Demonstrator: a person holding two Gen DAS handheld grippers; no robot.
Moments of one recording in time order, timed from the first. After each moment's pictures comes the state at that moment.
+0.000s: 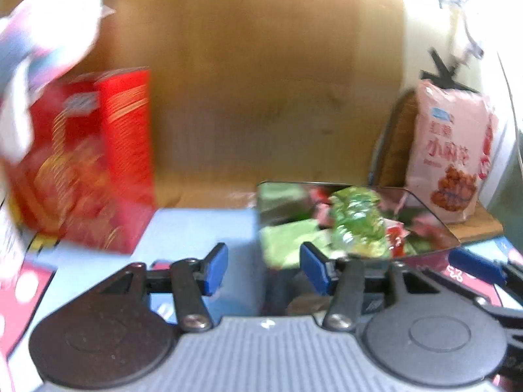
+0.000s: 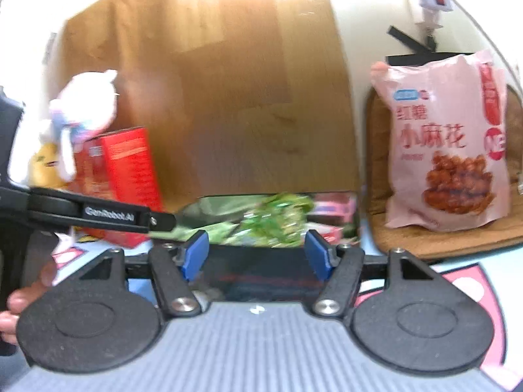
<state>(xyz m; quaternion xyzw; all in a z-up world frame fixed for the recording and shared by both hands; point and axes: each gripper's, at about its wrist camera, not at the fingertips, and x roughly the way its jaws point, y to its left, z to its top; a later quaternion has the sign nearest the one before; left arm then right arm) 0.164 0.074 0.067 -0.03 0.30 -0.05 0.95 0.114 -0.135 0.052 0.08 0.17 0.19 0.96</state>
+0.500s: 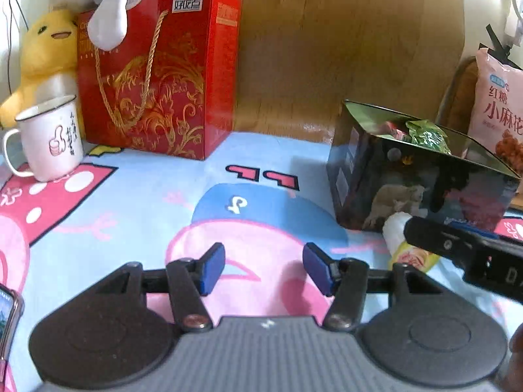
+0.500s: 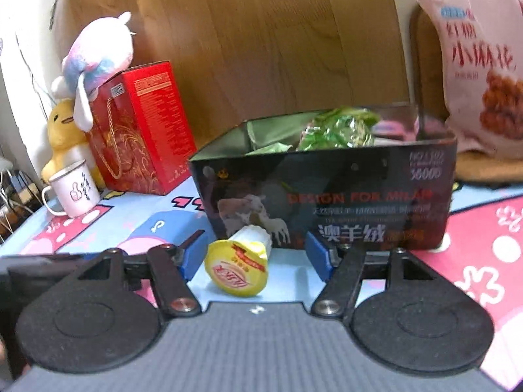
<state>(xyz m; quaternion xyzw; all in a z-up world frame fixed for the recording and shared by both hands) 0.121 0.095 0.003 -0.04 0.33 0.05 0.94 0.133 -0.090 0.016 0.11 0.27 0.22 0.93</state>
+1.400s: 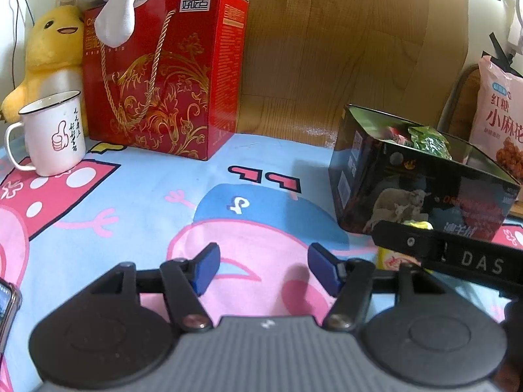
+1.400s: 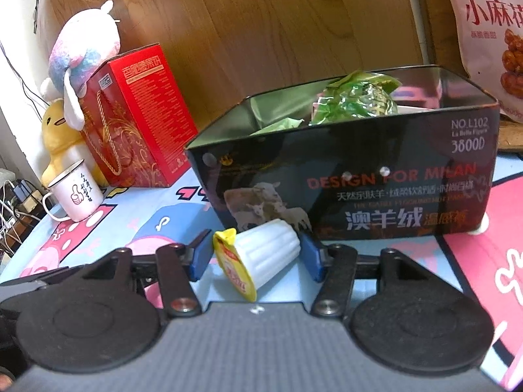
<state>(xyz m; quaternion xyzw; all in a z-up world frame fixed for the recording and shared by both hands) 0.120 0.099 0.002 -0.06 0.33 0.06 0.94 0.144 -0.076 0.009 0.14 0.32 0.23 0.91</state>
